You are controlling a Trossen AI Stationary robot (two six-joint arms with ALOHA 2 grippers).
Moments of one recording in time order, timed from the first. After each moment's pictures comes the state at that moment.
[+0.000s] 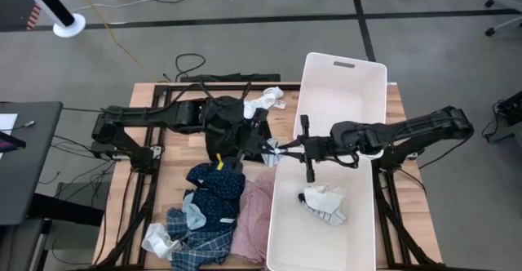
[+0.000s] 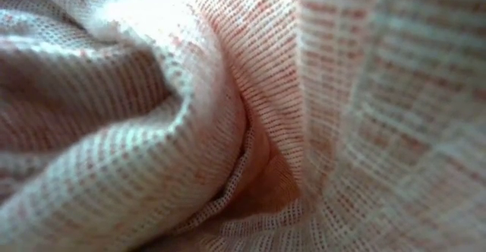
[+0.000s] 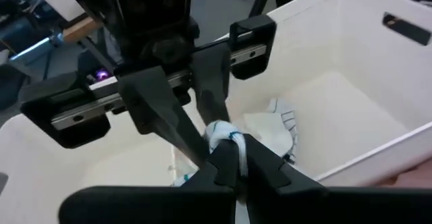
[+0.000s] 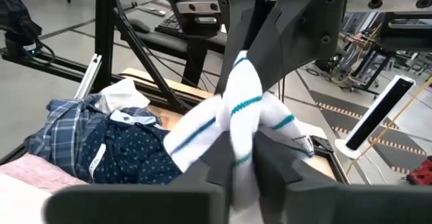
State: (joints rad) left arm -0.04 1.58 1.73 -0.55 0.17 0.53; right arm 0.18 1.22 1.01 0.06 0.16 -0.28
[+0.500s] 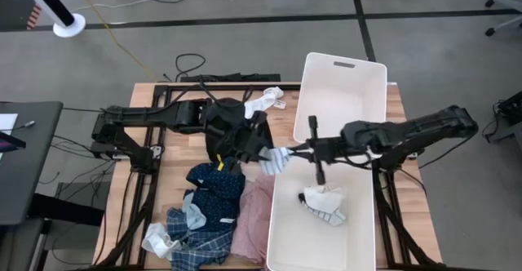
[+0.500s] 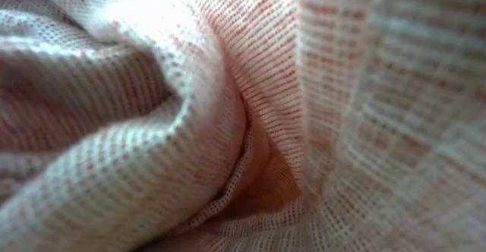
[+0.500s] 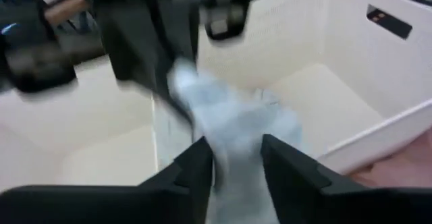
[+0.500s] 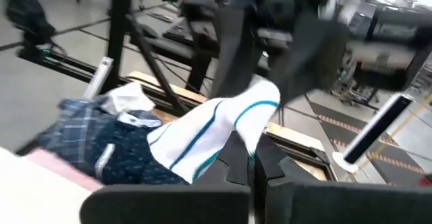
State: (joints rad) left arm -0.04 1.58 1.73 -0.63 0.19 0.50; right arm 0.23 1.14 1.01 0.01 0.16 -0.32
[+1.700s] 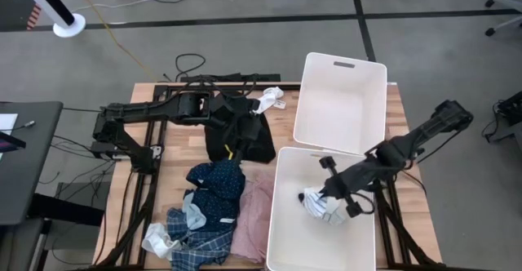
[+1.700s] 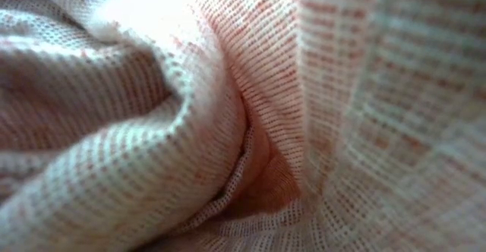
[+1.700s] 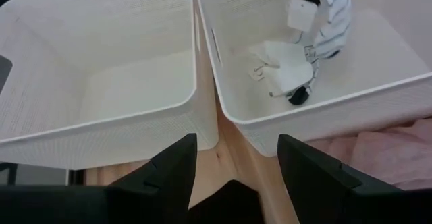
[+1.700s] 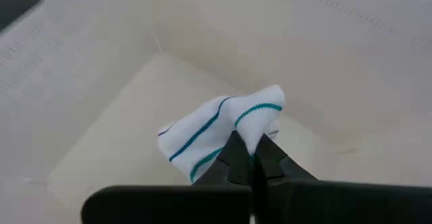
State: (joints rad) left arm 0.04 1.59 1.73 -0.77 0.07 0.46; right arm 0.54 1.13 1.01 -0.65 0.08 0.08
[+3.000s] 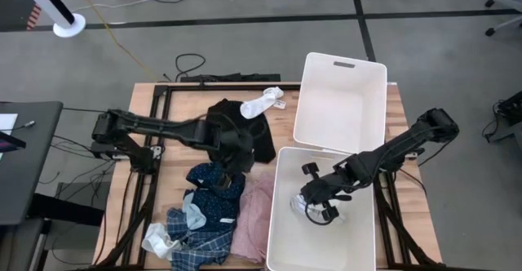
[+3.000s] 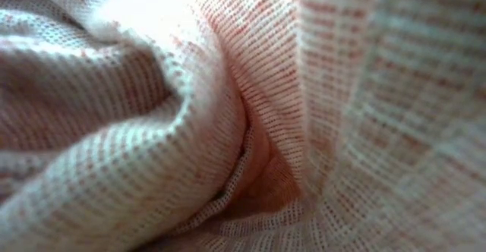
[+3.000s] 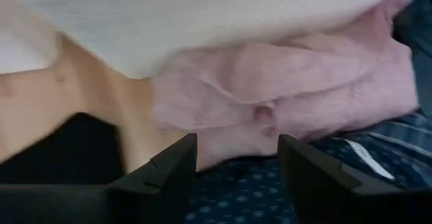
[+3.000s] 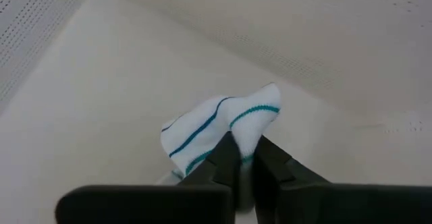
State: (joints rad) left arm -0.07 1.59 1.39 -0.78 0.26 0.29; right arm 0.46 1.42 1.01 -0.59 0.08 0.08
